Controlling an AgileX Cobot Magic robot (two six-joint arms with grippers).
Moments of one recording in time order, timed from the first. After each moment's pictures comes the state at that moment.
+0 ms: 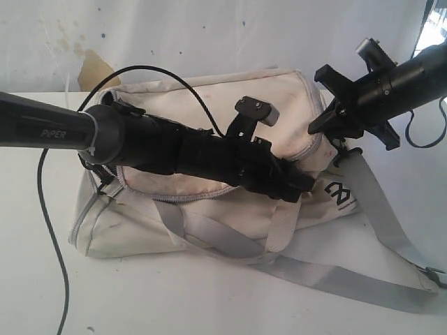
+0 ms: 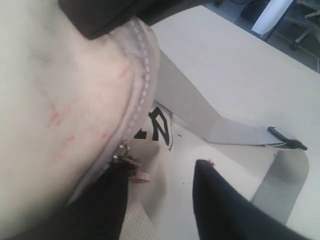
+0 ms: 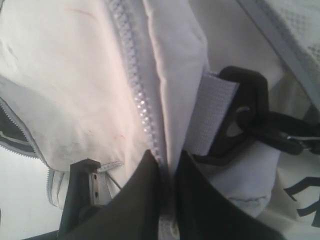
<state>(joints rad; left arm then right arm) -0.69 2.16 -1.40 -1.73 0.62 1.75 0.01 1.87 -1.34 0.89 0.91 -0.28</state>
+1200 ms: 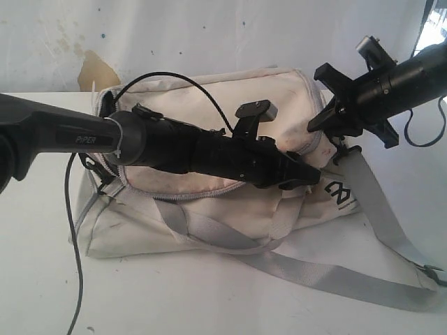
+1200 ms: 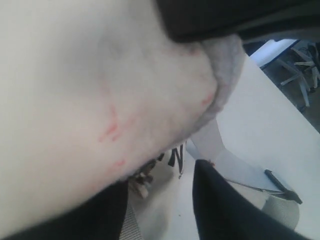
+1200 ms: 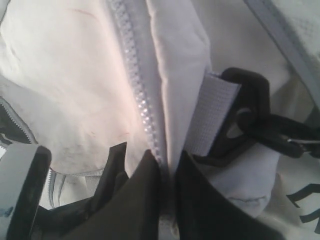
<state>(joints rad) -0.69 2.27 -1.54 -1.73 0.62 1.46 0.01 1.87 -1.34 0.90 0.91 -0.30</state>
